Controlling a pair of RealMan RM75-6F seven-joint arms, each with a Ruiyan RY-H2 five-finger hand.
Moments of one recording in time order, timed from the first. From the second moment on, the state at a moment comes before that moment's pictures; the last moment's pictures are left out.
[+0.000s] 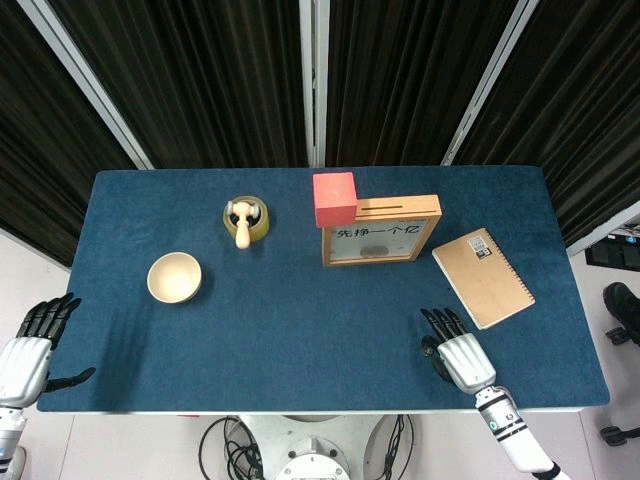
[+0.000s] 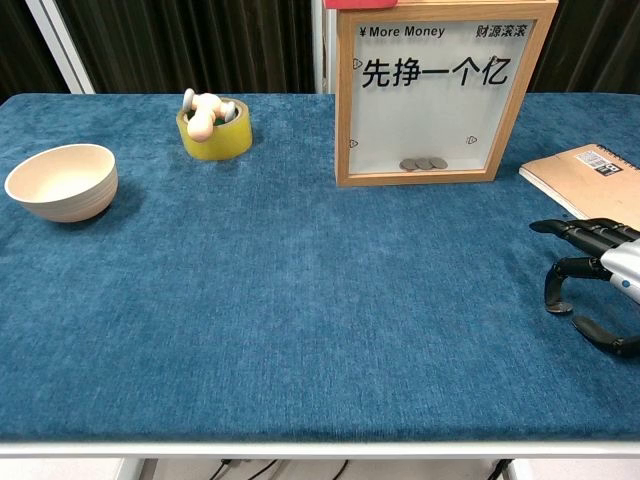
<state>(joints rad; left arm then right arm) -0.09 -1.16 0.03 -1.41 1.60 1.50 -0.27 0.28 -1.59 -0.09 -1.21 -1.62 1.26 -0.12</state>
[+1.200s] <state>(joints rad) -0.09 -1.16 0.03 -1.39 1.61 1.51 -0.31 0.29 -1.62 -0.06 -1.19 -1.64 1.29 -0.14</state>
